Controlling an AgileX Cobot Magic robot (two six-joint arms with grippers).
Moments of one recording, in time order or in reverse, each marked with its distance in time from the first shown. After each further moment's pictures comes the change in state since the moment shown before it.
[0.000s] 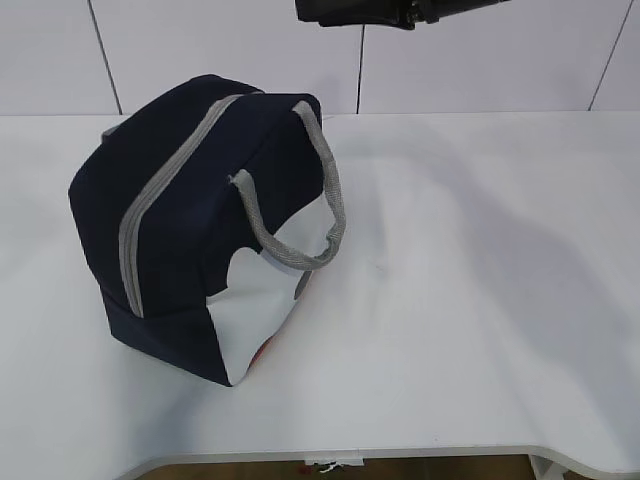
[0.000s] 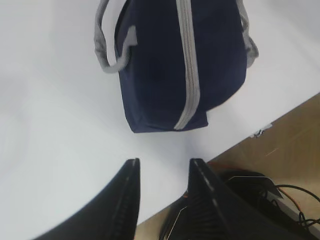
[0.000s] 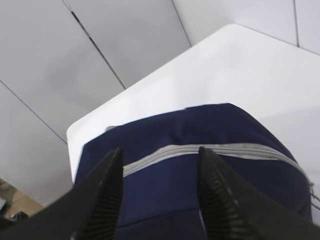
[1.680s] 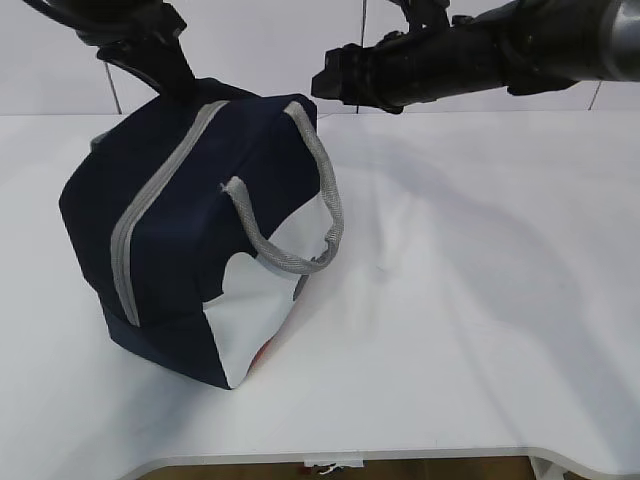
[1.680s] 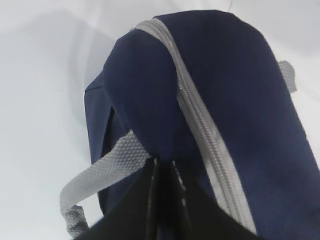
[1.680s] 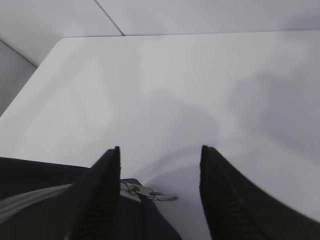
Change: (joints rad) left arm 0.000 0.787 -0.541 -0.179 -0.027 0.276; right arm 0.070 0.239 0.000 0.000 0.609 0.185
